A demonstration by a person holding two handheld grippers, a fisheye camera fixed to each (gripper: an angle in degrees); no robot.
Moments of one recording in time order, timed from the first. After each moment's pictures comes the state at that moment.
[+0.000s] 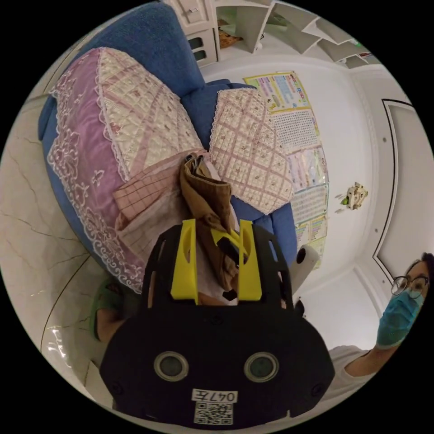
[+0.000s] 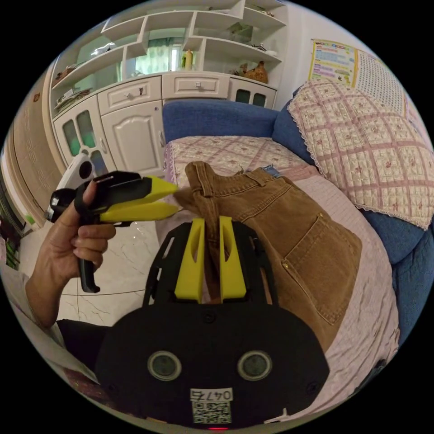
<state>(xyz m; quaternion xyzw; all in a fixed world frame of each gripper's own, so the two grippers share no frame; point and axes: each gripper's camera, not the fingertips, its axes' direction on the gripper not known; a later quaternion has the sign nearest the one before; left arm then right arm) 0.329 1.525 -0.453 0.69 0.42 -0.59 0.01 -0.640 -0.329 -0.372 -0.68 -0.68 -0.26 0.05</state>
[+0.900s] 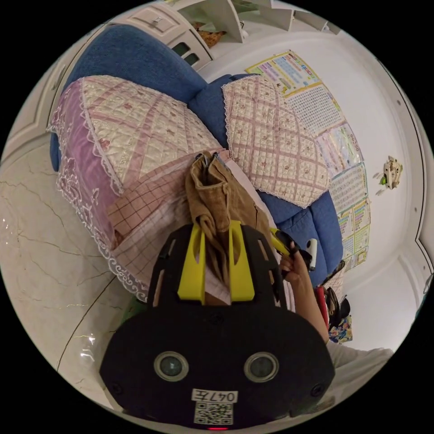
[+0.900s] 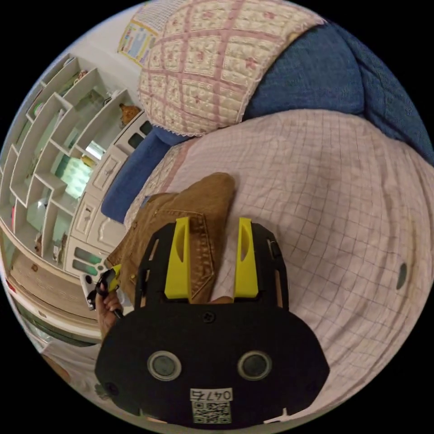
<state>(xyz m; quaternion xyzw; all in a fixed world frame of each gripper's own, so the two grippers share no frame) 0.140 1.279 -0.461 0.64 0.36 -0.67 0.10 -0.385 0.185 -0.033 -0.92 -0.38 -0.12 0.07</state>
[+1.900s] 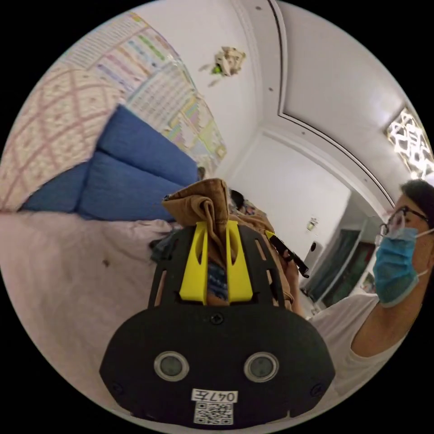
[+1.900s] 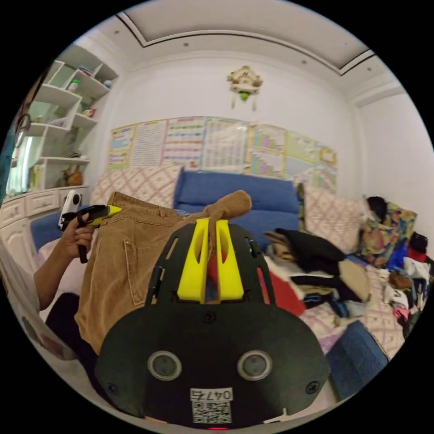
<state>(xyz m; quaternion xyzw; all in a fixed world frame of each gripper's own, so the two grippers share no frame) -0.303 0.969 -1.782 0.91 0.24 -0.16 0.30 -0.146 -0.297 0.755 -0.62 -0.39 -0.35 0.59</state>
